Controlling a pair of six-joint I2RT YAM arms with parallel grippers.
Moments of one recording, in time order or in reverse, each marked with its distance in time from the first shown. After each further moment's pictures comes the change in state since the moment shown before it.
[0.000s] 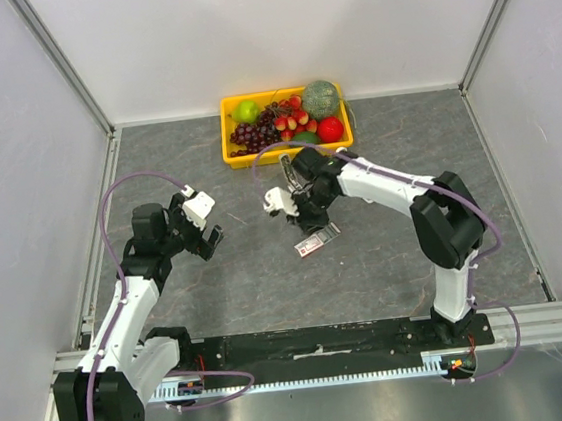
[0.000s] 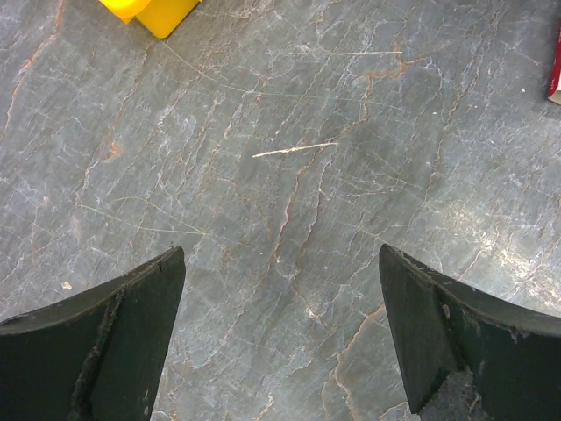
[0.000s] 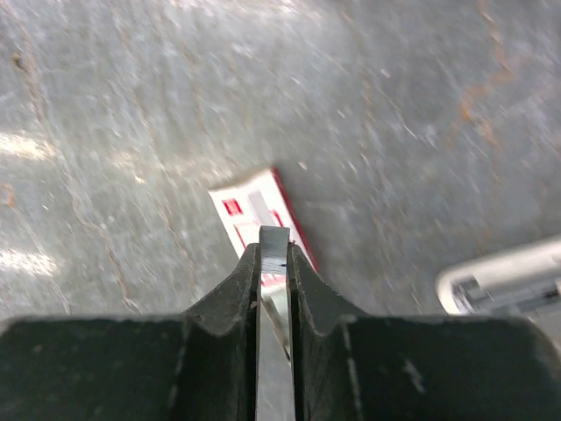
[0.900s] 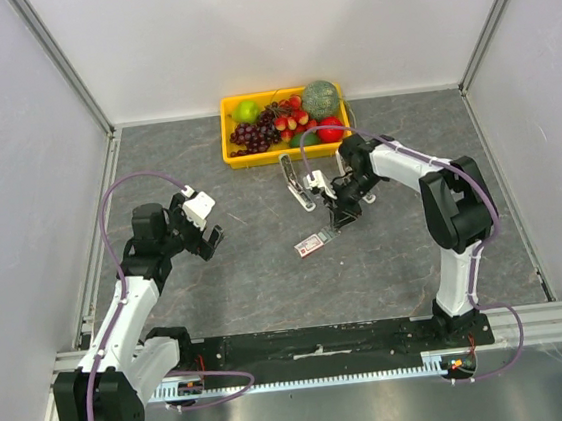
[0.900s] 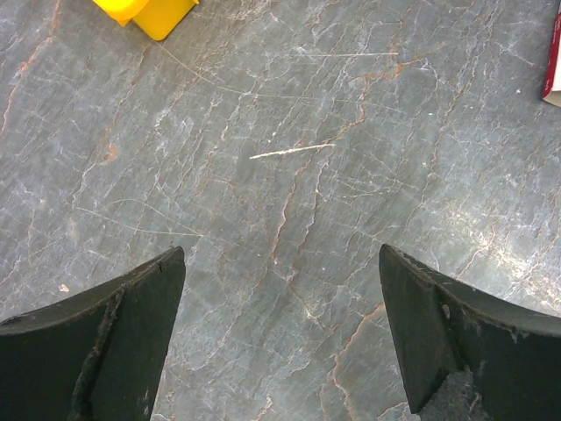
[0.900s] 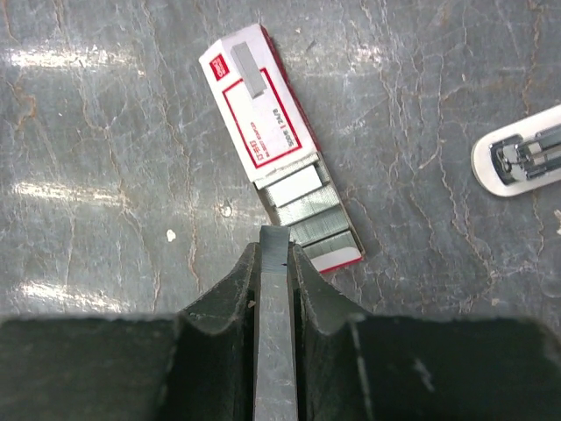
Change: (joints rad) left arm 0.000 0.000 0.000 0.000 0.009 0.000; right arm -0.329 0.036 -0.050 -0.155 -0.263 -0.253
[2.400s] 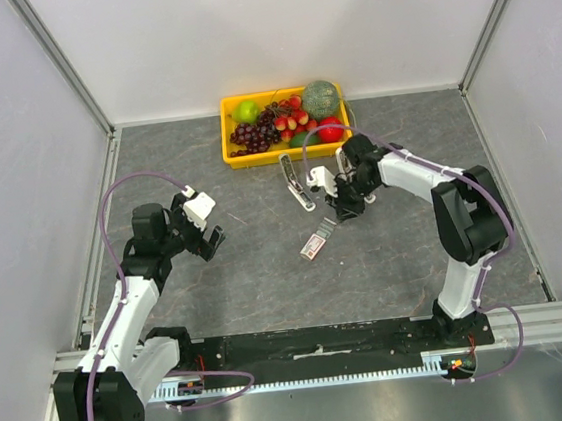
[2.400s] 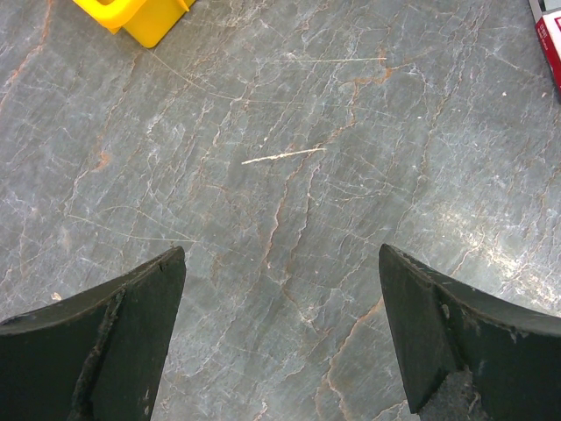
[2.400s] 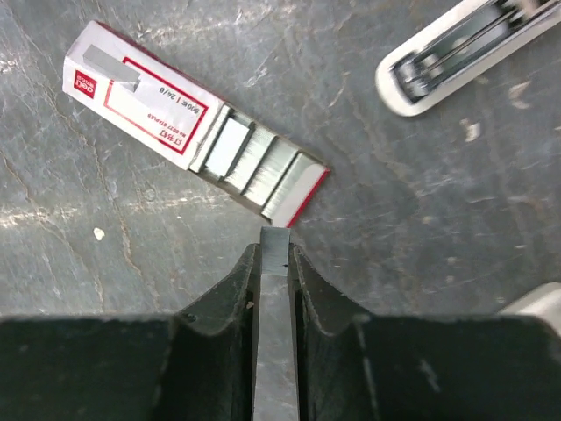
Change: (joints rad) left arm 0.000 0.000 0.000 0.000 0.026 0.000; right arm -0.010 -0.113 -0.112 0.221 0.174 0.154
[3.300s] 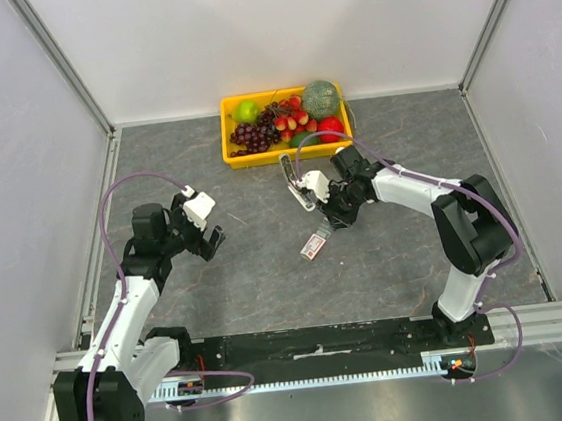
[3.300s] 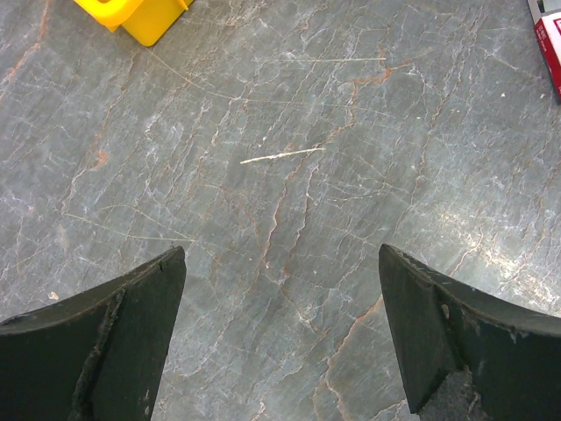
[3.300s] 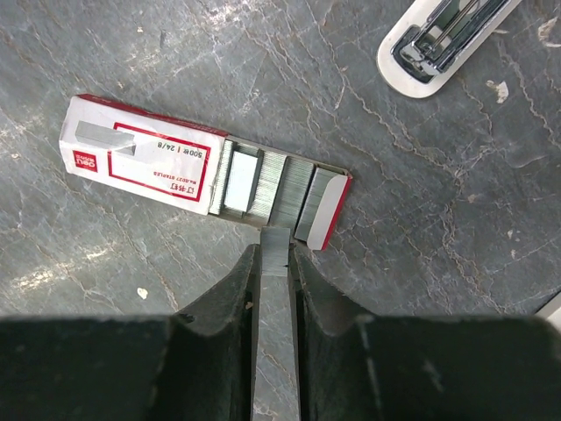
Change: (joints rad) left arm 0.000 0.002 0.000 0.000 0.000 -0.007; right arm 0.111 -0.071 -0.137 0.198 0.190 0.436
